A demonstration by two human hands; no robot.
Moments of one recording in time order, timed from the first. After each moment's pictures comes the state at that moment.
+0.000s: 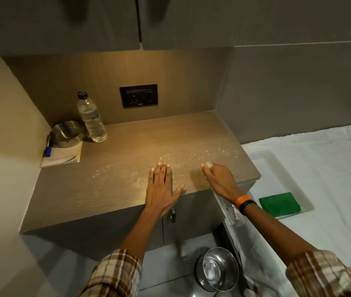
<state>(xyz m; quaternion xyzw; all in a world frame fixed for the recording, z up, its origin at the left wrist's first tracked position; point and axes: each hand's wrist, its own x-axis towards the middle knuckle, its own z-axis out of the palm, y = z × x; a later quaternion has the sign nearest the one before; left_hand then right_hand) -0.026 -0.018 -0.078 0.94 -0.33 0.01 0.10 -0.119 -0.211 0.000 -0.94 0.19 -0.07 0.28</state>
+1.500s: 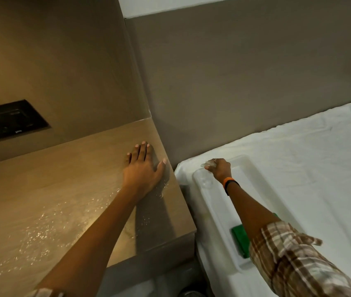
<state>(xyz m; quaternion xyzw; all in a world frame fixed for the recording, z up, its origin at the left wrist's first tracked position) 0.067 -0.348 -0.094 0.95 -0.30 0.02 0.05 -0.039 -0.595 -0.174 -0.79 0.40 -0.04 0.47</state>
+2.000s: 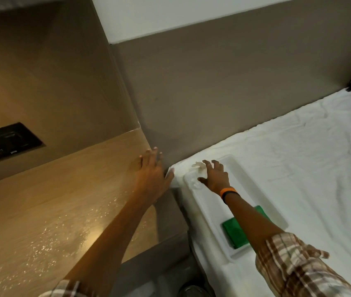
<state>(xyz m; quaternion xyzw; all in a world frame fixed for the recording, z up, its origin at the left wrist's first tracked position) 0.028 -0.379 -0.057 0.91 -0.40 0.03 0.05 -0.088 -0.580 -0.135 -0.91 0.34 0.06 0.24</state>
